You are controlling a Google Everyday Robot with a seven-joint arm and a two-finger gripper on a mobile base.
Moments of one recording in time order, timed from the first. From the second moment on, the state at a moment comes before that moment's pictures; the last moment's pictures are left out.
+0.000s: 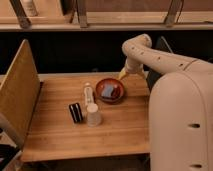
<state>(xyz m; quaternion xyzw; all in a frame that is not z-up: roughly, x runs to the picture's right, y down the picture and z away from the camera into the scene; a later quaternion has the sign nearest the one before) 0.155 -0.055 0.837 -0.16 0.18 0.65 0.72</state>
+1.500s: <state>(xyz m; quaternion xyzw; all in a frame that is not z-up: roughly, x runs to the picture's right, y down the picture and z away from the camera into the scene) 0.135 0.026 0.749 -0.19 0.15 0.58 0.78</state>
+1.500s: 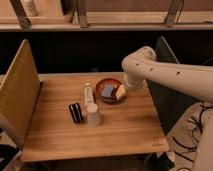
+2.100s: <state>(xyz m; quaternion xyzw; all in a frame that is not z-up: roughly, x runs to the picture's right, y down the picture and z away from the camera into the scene) 0.070 0.038 0.728 -0.21 0.12 0.50 0.83</state>
